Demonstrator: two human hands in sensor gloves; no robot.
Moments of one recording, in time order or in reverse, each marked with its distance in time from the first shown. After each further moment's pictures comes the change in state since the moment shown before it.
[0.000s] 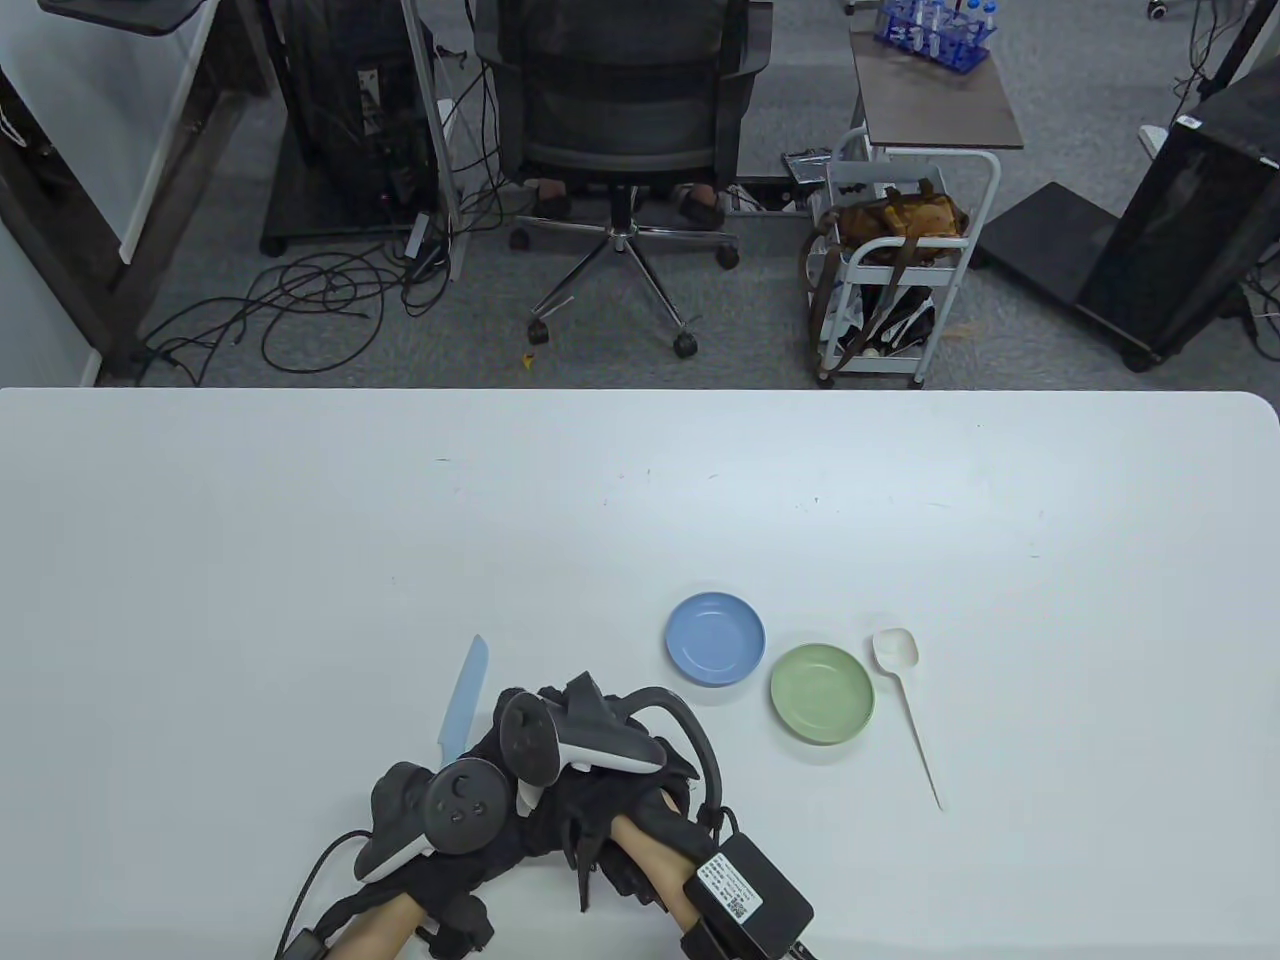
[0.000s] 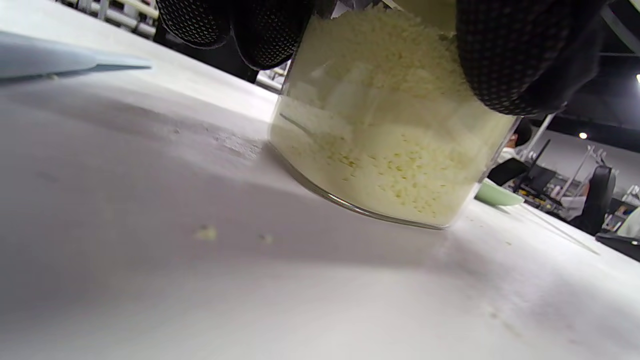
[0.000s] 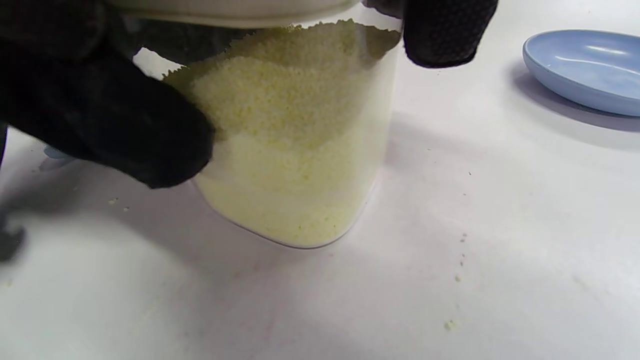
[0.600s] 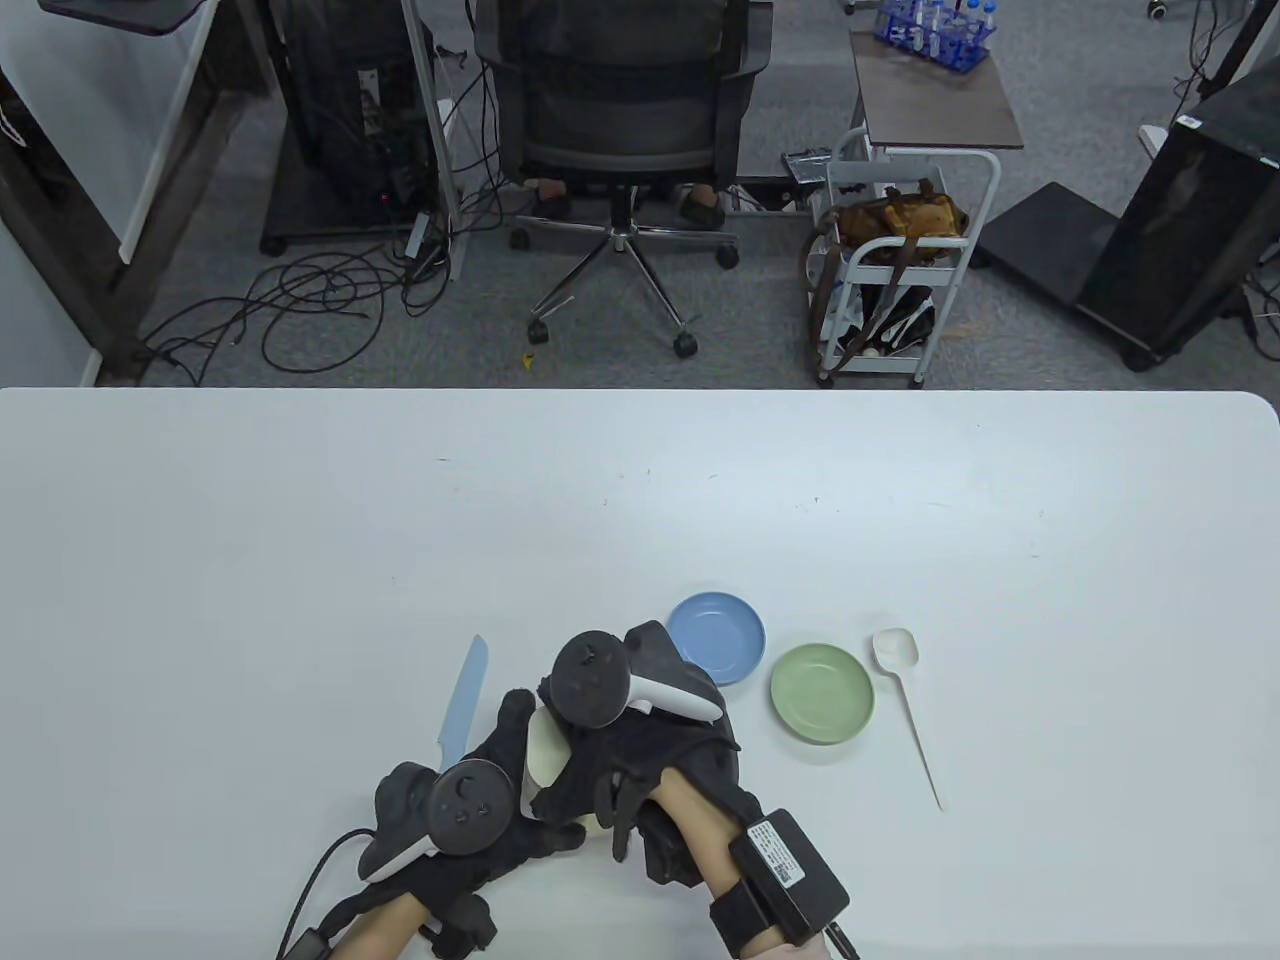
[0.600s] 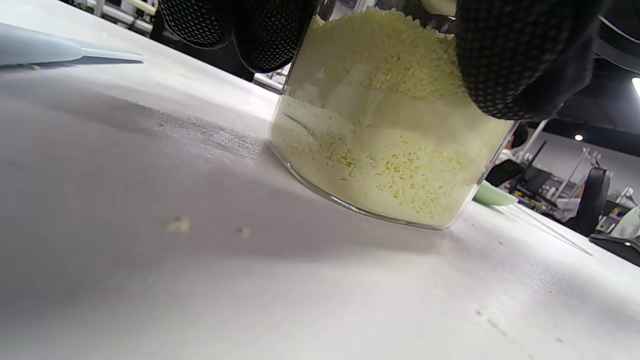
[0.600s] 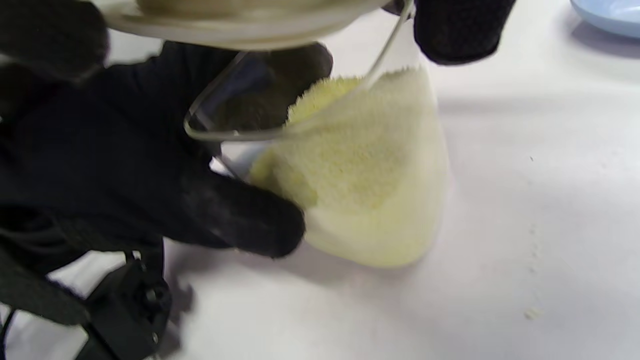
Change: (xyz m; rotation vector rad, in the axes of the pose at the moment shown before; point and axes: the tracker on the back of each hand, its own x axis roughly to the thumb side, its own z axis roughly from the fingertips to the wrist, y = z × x) left_hand 0.003 -0.001 -0.001 -0.013 -0.001 0.023; right_hand -0.041 -0.027 0.018 -0.038 -0.157 -0.352
